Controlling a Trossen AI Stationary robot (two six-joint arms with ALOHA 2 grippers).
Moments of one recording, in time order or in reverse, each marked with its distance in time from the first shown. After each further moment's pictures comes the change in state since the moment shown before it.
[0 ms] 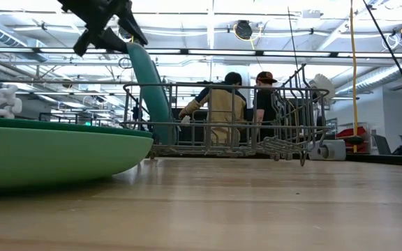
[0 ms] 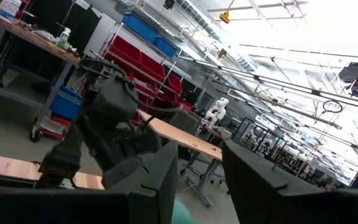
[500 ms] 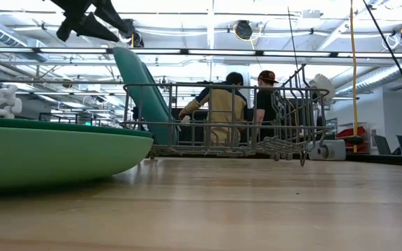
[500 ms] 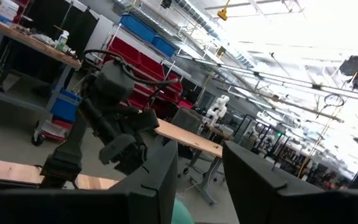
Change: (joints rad) left arm -0.021 -0.188 0.001 -0.143 -0.065 0.171; right arm -0.011 0.000 0.000 -0.010 0.000 0.052
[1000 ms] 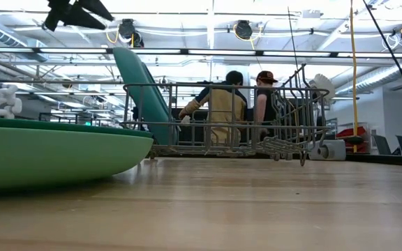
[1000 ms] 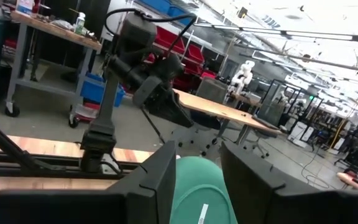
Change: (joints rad) left arm 0.000 -0.166 0.000 -0.073 -0.021 0.177; right arm -0.007 0.002 0.000 -0.238 -0.002 0.316
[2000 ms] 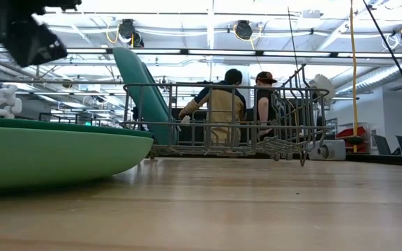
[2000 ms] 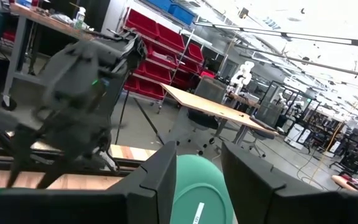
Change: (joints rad) left arm -0.287 0.427 0.000 -0.189 0.996 -0.001; right arm -0.003 0.000 0.000 -0.011 0.000 -0.025
